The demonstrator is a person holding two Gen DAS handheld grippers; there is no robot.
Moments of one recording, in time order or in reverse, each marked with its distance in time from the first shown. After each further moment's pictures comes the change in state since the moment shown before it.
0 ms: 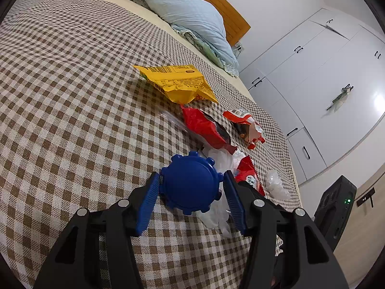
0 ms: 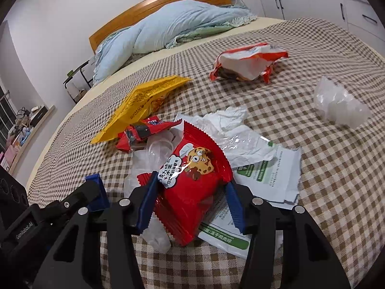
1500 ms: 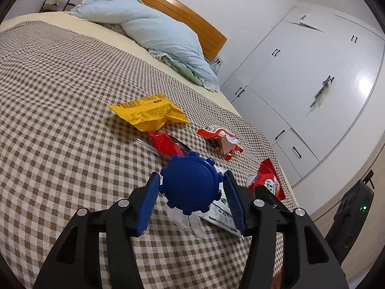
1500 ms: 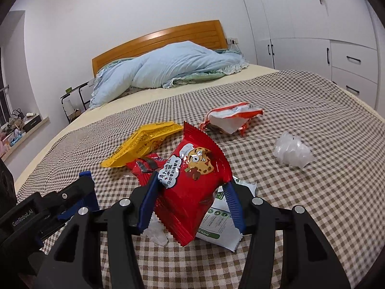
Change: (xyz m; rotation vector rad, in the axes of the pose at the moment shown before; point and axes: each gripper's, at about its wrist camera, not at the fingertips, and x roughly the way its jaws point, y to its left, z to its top) left arm -0.035 -0.060 -0.004 0.135 -0.125 -0.040; right arm -0.071 0.013 -0.001 -0.101 -0.250 -0.099
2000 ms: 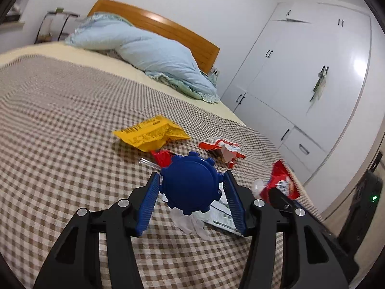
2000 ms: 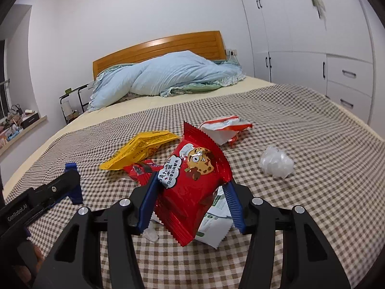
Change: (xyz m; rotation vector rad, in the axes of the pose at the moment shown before) left arm -0.035 -0.019 -0.003 0.148 -0.099 0.075; right arm -0.025 -0.005 0.001 -0.058 -0.059 -0.037
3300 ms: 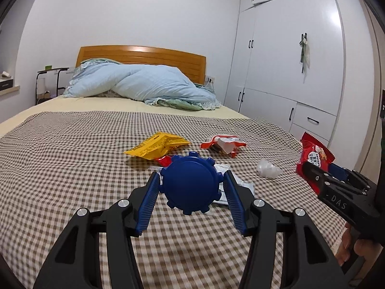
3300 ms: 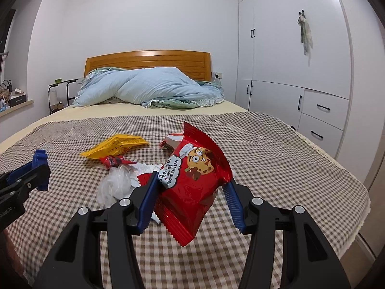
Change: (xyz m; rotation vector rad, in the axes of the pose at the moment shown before) left arm -0.061 -0.054 -0.041 0.285 -0.098 0.115; right arm -0.073 -0.028 -0.020 -0.146 -0.100 -0.155
